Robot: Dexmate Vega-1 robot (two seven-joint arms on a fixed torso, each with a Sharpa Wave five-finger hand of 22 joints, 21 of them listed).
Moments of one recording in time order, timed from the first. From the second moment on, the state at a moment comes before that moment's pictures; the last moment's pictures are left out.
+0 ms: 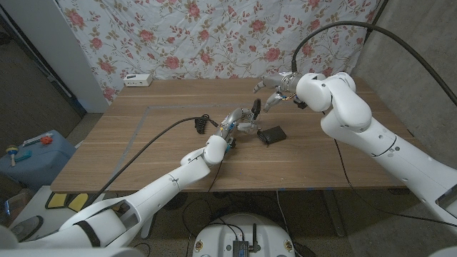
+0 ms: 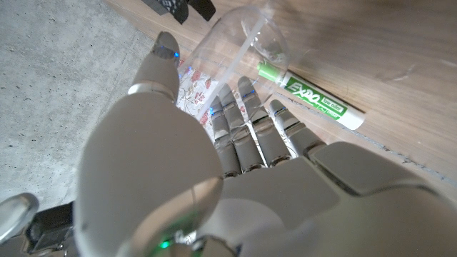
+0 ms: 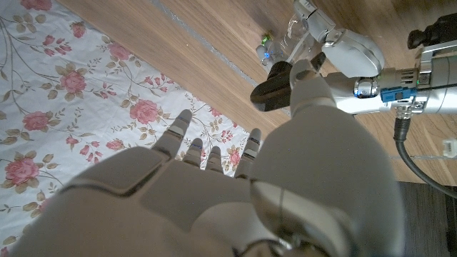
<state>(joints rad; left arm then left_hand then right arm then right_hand) 0.70 0.37 0.79 -1.37 0.17 -0.05 0.38 1.08 -0.04 0.34 -0.26 0.21 0.76 -0.03 0.27 0.21 0.83 -0.10 0.21 0.48 0.82 -0.10 0.20 0.19 0.33 -0.04 0.18 0.17 -0.62 -0.77 -0.64 -2.26 -0.95 -0.48 0.85 0.93 -0.02 0.25 -0.17 0.31 0.31 -0.22 0.19 0.20 -0.12 0.02 0.18 0.20 -0.09 0.10 0.18 0.20 0.16 0.12 0.18 0.17</state>
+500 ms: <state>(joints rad) 0.69 0.37 0.79 -1.37 0.18 -0.05 0.37 1.08 -0.04 0.34 -0.26 0.22 0.76 -0.03 0.27 0.21 0.83 -0.10 0.21 0.48 0.82 -0.10 0.20 0.19 0.33 -0.04 0.18 0.17 -0.58 -0.77 -0.69 -2.23 -0.94 -0.47 0.85 0.92 -0.02 0.25 -0.15 0.31 0.32 -0.22 0.20 0.20 -0.12 0.02 0.19 0.20 -0.09 0.10 0.19 0.20 0.16 0.12 0.18 0.17</state>
